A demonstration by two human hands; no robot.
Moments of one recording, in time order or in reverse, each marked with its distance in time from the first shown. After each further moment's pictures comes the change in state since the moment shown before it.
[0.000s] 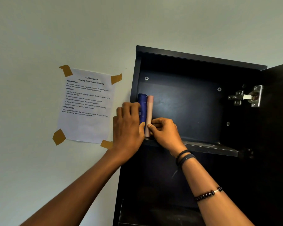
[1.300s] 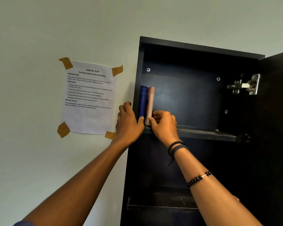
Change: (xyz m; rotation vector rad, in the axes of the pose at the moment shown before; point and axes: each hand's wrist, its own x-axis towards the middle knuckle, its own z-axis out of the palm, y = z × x) left_hand -0.005 -0.023 0.017 -0.272 -0.238 -0.294; right_hand -0.022 -0.019 0.021 -0.243 0.150 0.038
